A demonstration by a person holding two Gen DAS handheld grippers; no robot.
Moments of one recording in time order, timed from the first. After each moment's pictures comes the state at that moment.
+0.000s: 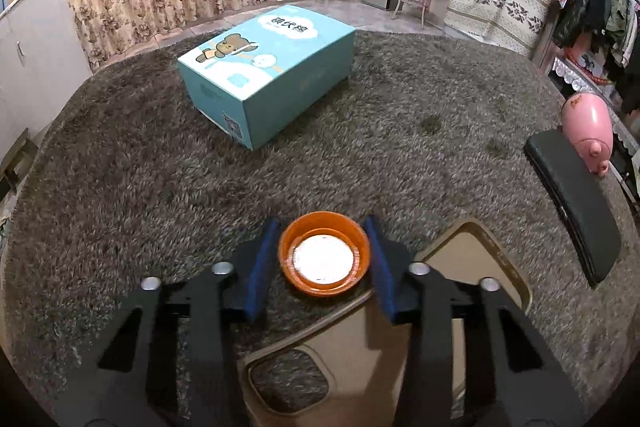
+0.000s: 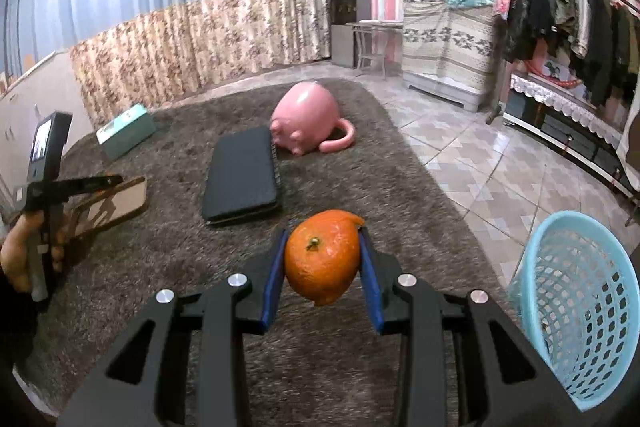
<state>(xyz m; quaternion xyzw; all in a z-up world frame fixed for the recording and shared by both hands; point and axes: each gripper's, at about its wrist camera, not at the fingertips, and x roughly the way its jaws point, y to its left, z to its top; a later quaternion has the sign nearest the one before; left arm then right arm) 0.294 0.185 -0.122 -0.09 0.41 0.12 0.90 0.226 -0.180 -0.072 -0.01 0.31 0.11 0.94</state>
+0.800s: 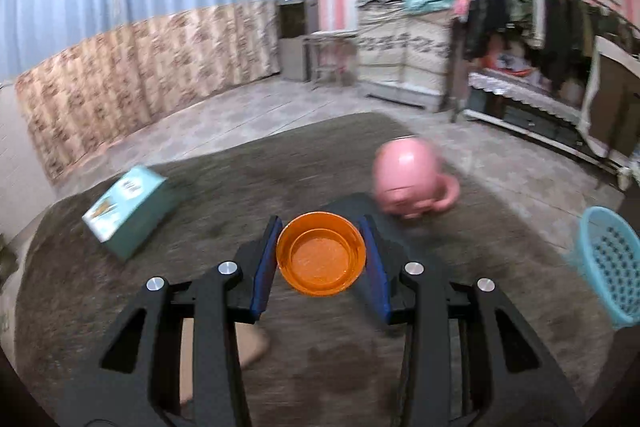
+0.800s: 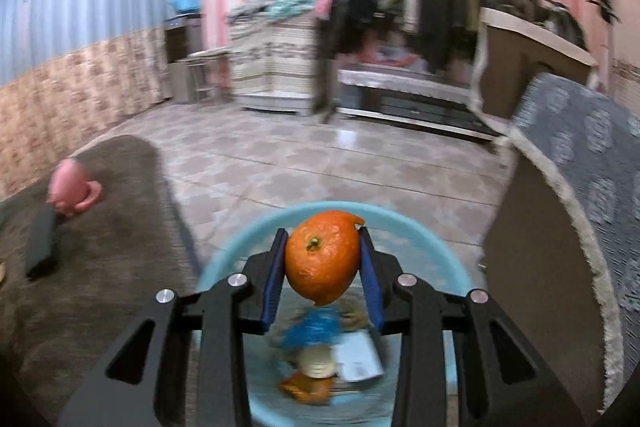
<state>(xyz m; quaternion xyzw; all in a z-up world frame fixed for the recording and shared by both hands) 0.277 -0.010 -0.028 0.01 0.28 0.00 0.96 0.201 -0.400 -0.056 0.05 0.27 -0.18 0.94</state>
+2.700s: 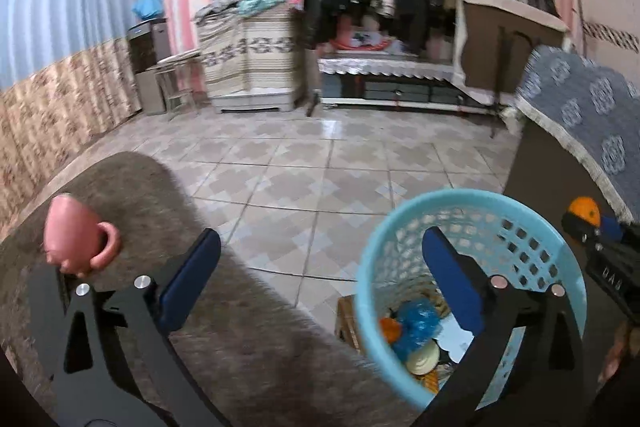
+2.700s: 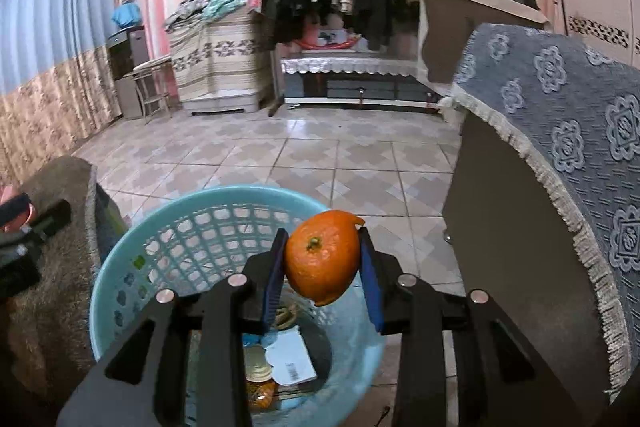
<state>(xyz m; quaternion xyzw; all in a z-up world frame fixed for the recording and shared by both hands) 0.293 -0.291 -0.065 0.08 0.26 -0.20 0.94 0.191 -0.474 -0.090 0.10 0.27 -0.25 0.92</state>
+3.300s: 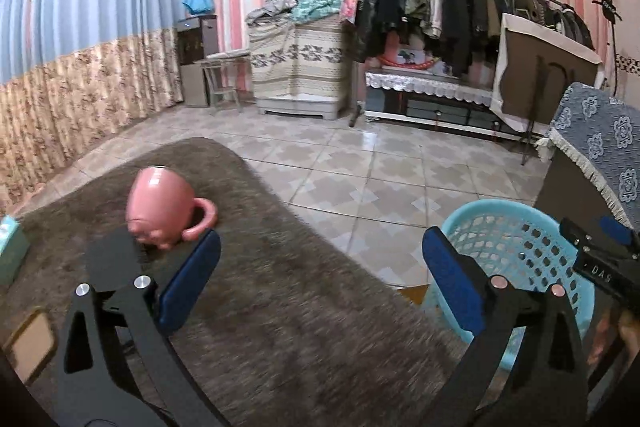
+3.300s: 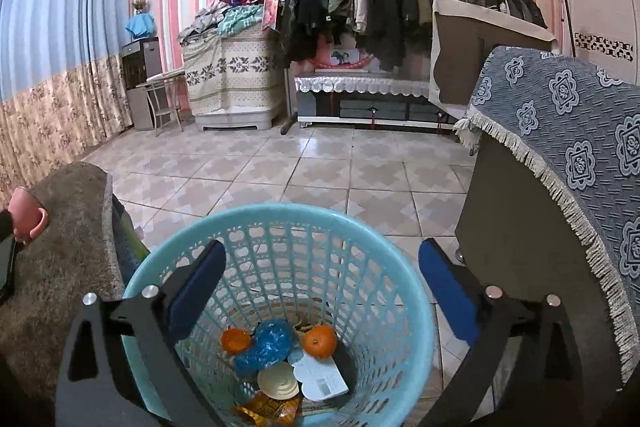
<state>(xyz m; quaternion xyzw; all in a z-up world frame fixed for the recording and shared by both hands) 0.264 -0.199 -0.045 0.05 0.24 -0.13 0.96 0.194 -0.444 -0.082 0.08 0.24 -0.24 0.94</state>
